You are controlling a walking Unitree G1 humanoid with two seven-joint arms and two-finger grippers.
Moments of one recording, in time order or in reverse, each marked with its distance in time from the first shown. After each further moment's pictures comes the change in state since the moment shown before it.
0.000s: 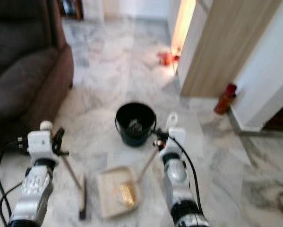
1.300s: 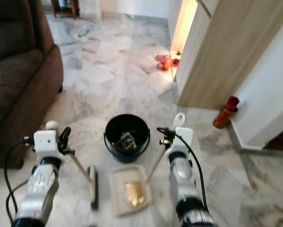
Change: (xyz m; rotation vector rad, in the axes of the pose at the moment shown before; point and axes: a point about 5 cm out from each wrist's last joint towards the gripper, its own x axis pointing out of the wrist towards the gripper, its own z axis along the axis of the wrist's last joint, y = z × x) left arm 0.000 0.000 0.001 -0.029 -0.007 -0.004; right arm 0.006 -0.002 0.007 -0.057 -0.002 -0.019
